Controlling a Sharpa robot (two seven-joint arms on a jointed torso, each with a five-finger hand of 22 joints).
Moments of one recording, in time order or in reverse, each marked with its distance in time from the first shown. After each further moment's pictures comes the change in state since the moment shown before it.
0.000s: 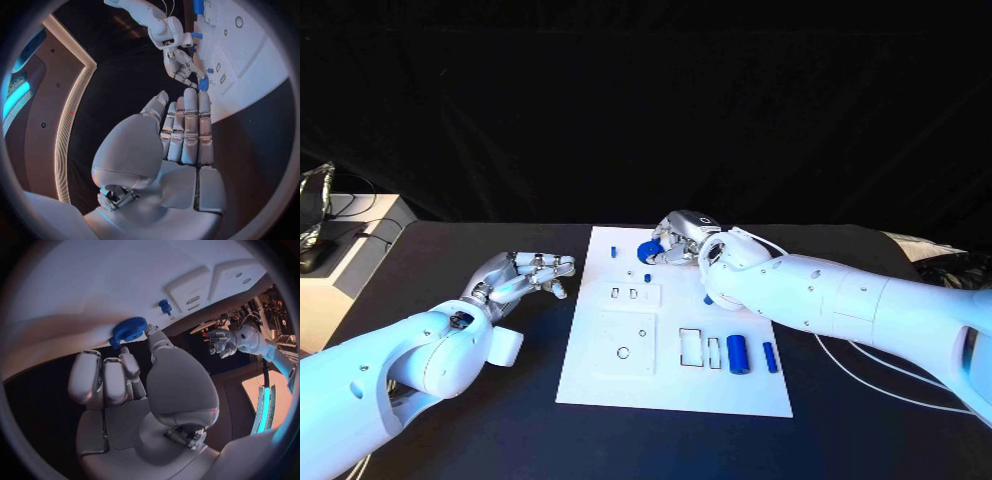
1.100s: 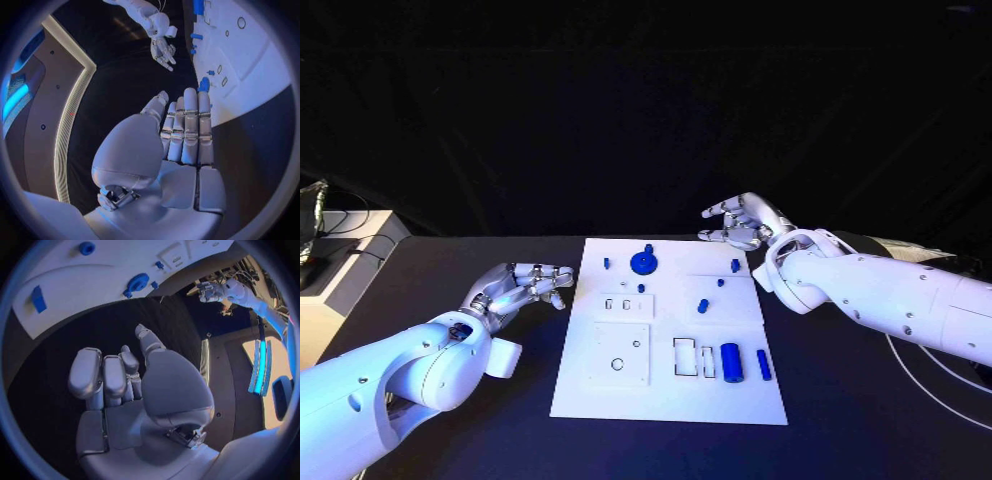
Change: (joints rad) left arm -0.009 -0.003 0.000 -0.003 0.000 -0.006 0.002; left_hand 0.000 0.000 0.000 0.000 0.000 0.000 0.000 0.000 0.000 0.000 0.000 0.000 0.000 -0.004 -0.004 0.000 -0.002 0.000 0.000 0.000 0.000 0.000; right arm 0.034 -0.339 0.008 0.227 0.462 -0.149 0.311; right_hand 0.066 0.087 -0.020 -0.170 0.006 0.047 -0.009 0.000 0.000 -0.047 -0.008 -0.073 -0.080 -0.004 -0.004 -0.068 -0.064 -0.005 0.000 0.000 -0.072 0.001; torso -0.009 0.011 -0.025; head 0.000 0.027
